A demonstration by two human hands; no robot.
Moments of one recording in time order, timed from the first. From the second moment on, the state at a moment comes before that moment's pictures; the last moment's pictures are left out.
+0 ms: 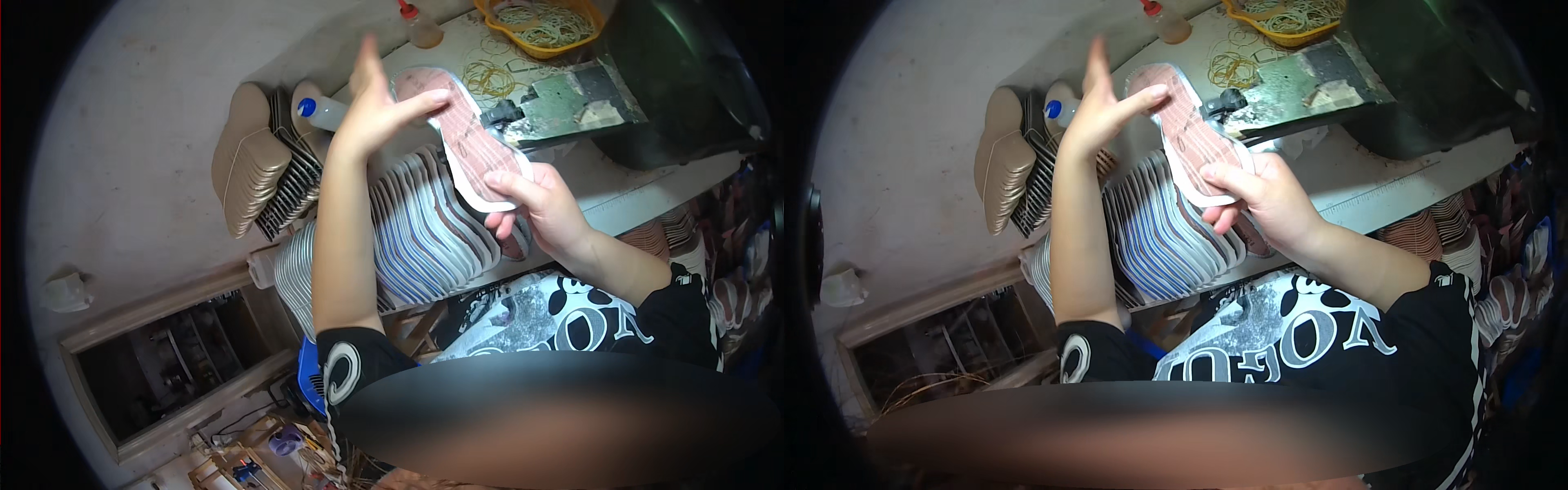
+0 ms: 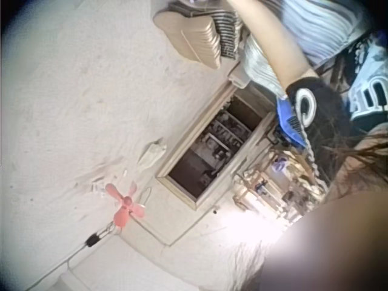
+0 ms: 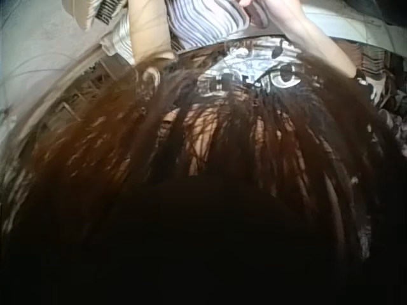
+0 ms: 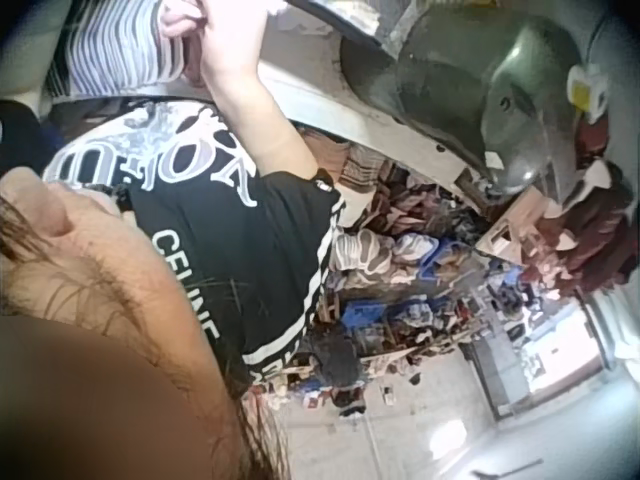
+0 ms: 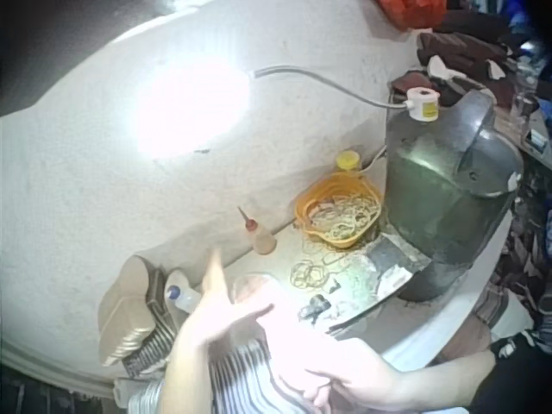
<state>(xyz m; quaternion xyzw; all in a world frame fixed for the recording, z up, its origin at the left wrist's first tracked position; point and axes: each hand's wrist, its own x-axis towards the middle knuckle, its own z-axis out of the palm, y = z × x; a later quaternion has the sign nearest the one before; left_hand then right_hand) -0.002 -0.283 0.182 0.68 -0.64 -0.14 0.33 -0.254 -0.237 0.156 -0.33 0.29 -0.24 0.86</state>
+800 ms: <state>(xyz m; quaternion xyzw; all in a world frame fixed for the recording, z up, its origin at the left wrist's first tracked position) -0.010 -0.316 0.227 0.48 -0.73 -0.48 0.00 -0.244 -0.237 0.194 -0.26 0.33 -0.24 0.87</state>
